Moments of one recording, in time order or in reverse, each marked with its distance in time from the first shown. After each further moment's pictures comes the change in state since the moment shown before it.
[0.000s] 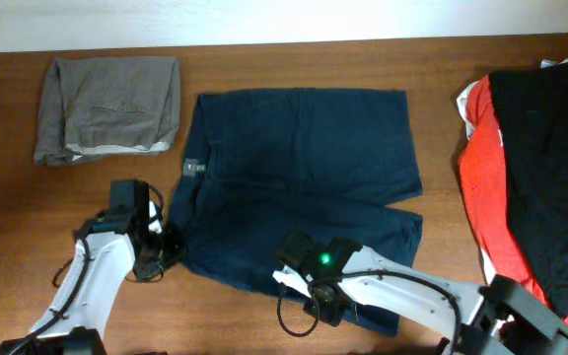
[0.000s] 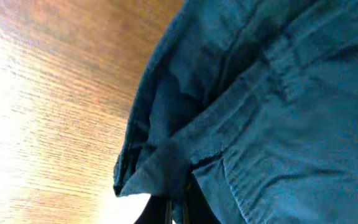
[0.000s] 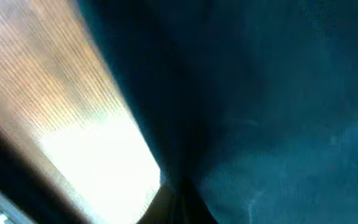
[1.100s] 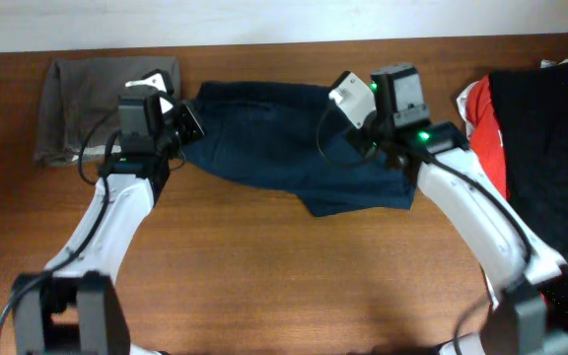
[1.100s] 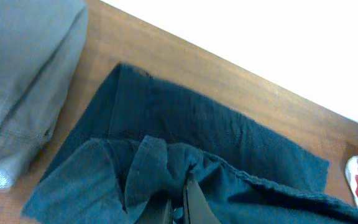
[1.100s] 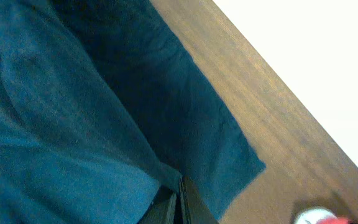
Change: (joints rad) left arm -0.145 0.237 0.365 0.744 0.029 -0.070; right arm -0.629 0.068 0.481 0.386 0.098 -0.377
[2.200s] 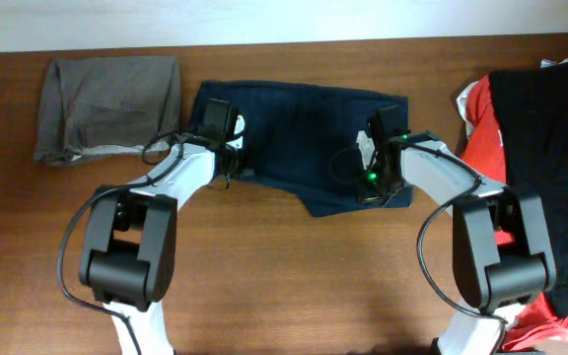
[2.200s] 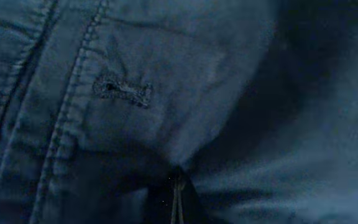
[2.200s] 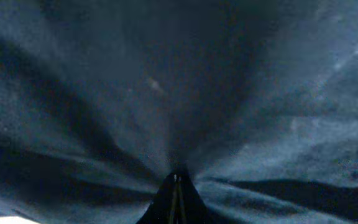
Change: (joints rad) left arm -0.208 0.402 0.207 -0.365 -0.056 0.240; right arm -0.100 0.287 -0.154 -0.178 -0.164 0.618
